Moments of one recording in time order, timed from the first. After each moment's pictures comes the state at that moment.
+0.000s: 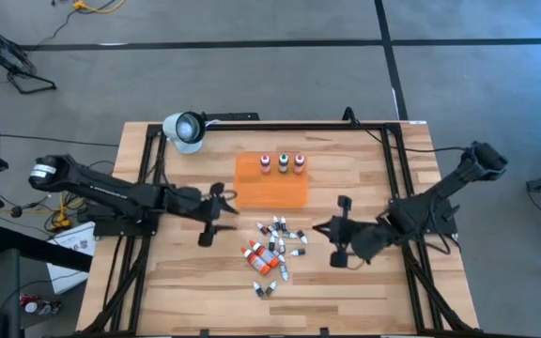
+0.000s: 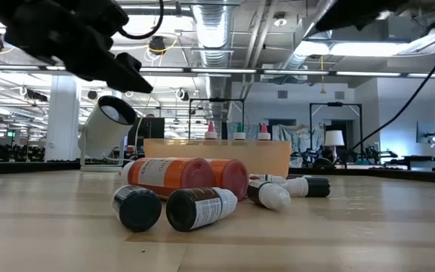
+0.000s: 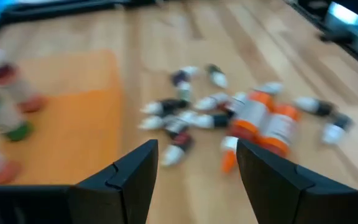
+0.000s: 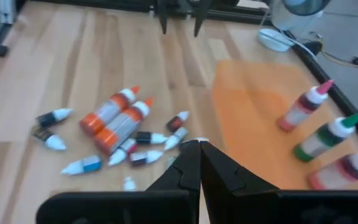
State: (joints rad) left arm -0.13 1.09 0.43 0.20 0.00 0.08; right arm 0.58 1.26 0.86 -0.33 0.67 0.27
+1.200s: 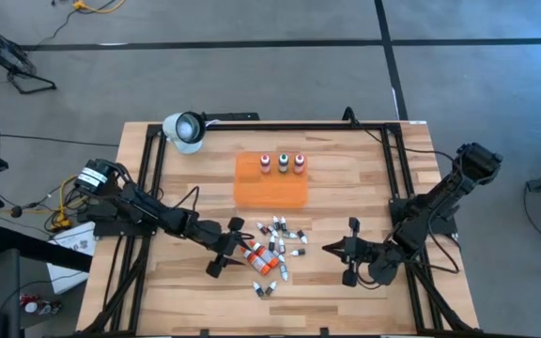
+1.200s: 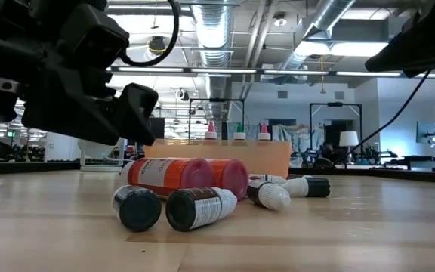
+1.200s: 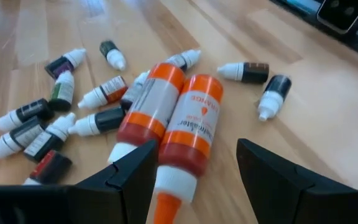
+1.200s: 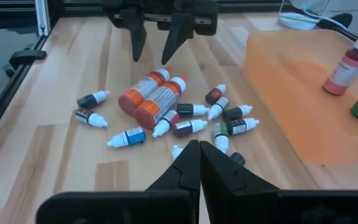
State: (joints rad) left arm -0.33 1.62 0.46 0.65 0.05 0.11; right arm 0.81 1.33 0.57 0.05 0.84 0.51
